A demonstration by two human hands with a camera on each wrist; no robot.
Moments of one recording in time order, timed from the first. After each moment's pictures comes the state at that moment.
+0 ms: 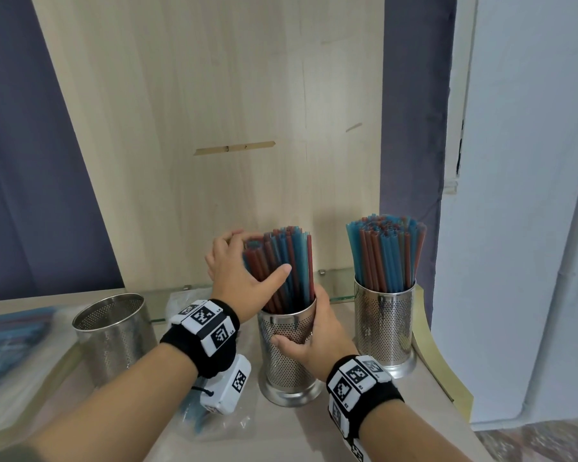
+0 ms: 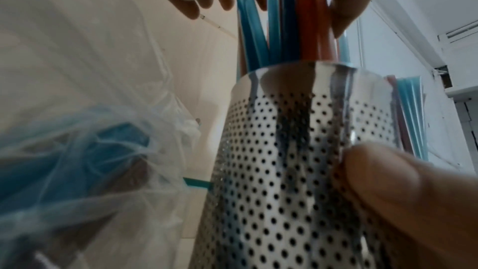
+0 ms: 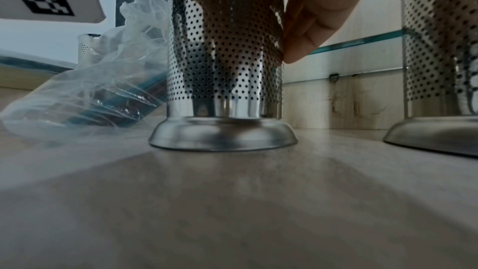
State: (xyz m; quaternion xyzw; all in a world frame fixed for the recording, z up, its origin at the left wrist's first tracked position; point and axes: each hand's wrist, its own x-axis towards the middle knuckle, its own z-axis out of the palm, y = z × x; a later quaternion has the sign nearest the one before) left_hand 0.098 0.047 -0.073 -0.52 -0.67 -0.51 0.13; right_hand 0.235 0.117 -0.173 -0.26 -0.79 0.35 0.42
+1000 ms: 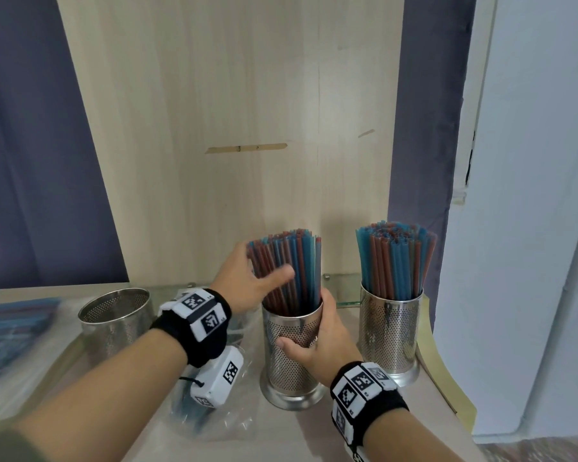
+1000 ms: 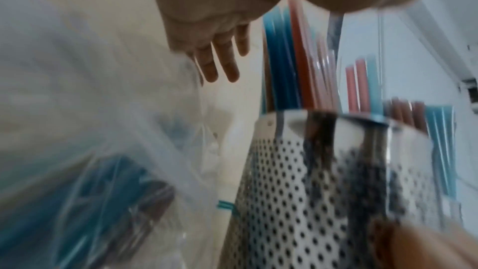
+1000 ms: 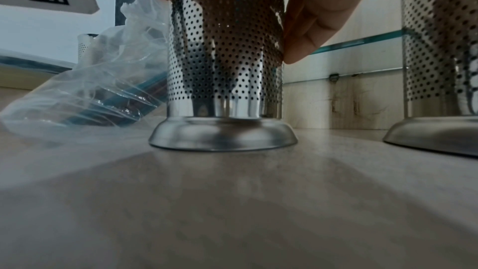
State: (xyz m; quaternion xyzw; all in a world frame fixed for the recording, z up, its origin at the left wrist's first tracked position) left_hand 0.072 0.047 -0.066 -0.57 -0.68 -0.46 -0.07; right_hand 0.236 0.116 -0.171 -0.25 -0.80 0.35 0.42
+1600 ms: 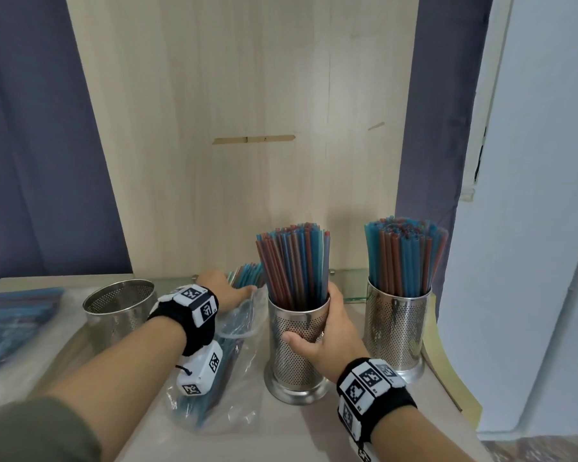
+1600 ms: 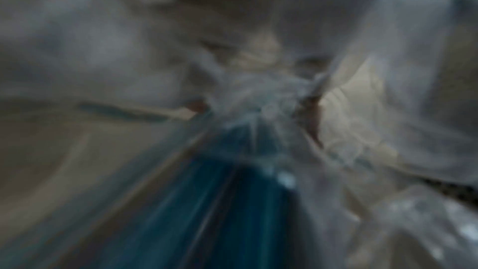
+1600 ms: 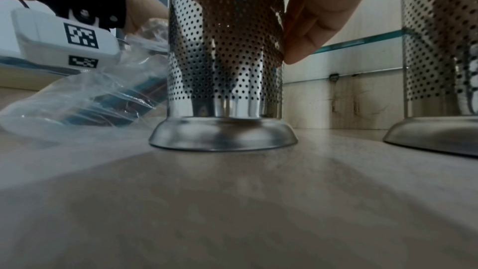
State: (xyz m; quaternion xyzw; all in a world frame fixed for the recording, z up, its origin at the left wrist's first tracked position) left_hand 0.009 0.061 -0.095 -0.43 -0.87 -0.20 -0.07; right_hand 0.235 0.117 -0.173 -0.25 -0.80 0.35 0.42
